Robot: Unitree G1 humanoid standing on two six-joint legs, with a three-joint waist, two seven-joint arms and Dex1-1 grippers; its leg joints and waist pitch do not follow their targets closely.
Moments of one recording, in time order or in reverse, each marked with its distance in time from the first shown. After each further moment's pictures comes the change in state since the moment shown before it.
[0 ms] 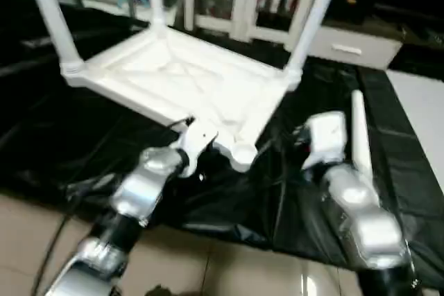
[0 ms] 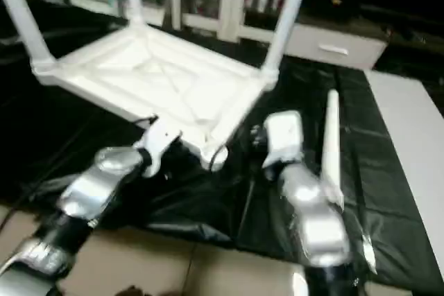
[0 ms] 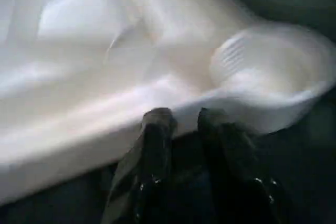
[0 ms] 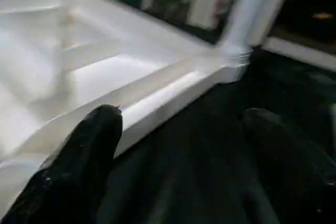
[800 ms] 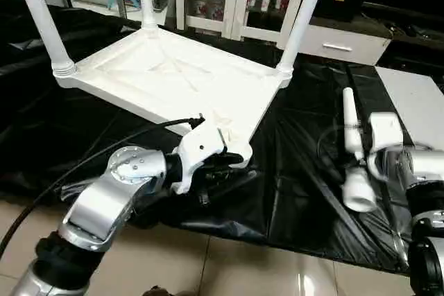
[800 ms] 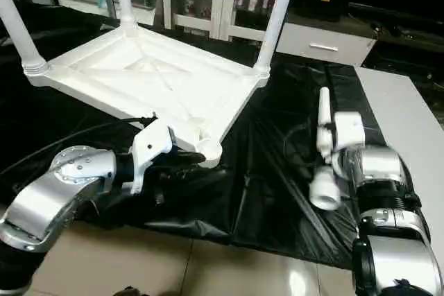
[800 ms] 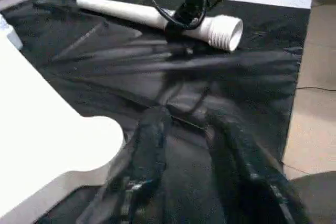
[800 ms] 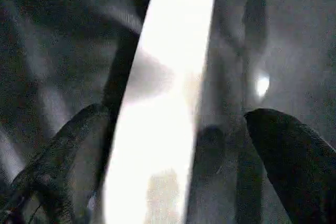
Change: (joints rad) left arm 0.078 0.170 -0.035 -0.431 -0.211 0.181 -0.279; right arm -0.396 -0.295 -0.111 0.897 0.010 0.360 0.081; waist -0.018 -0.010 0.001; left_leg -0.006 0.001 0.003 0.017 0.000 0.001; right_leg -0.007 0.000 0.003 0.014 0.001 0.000
